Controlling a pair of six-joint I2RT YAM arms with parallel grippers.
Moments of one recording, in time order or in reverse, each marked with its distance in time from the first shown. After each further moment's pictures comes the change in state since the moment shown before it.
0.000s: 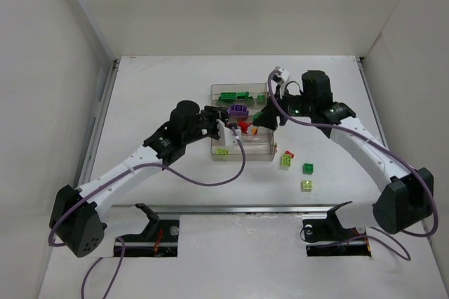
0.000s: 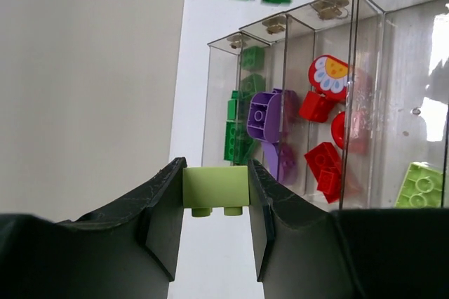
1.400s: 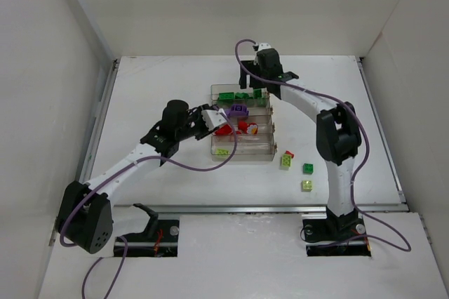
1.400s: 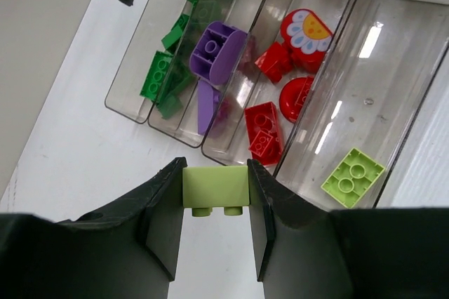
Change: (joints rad) left arm 0.173 0.047 -0.095 0.049 0.045 -0.447; right arm 0.055 0.813 0.640 0.133 0.840 0.306
